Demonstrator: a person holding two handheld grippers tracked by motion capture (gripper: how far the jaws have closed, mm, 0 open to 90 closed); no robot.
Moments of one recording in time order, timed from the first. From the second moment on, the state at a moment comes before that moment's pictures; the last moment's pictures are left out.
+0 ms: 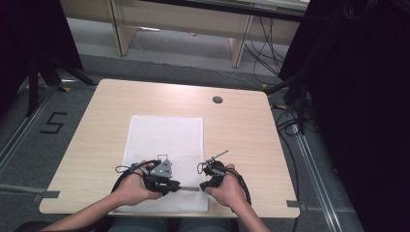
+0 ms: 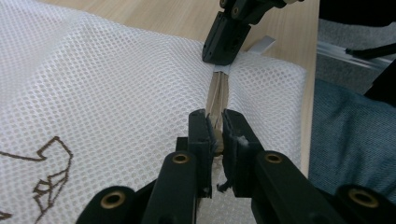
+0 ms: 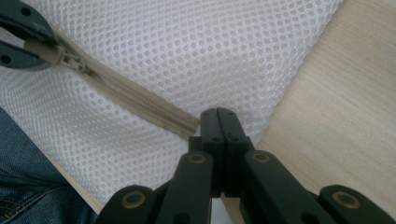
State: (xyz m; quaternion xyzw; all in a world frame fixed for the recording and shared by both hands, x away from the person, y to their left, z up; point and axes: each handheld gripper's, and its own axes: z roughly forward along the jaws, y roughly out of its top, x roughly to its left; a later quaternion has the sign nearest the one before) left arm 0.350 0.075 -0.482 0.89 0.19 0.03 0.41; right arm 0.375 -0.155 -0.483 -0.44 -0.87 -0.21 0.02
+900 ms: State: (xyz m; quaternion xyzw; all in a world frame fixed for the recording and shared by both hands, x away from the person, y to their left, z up) left arm 0.350 0.080 -0.481 0.89 0.18 0.02 0.41; right arm 0.375 -0.155 -0.483 -0.44 -0.87 -0.21 0.02
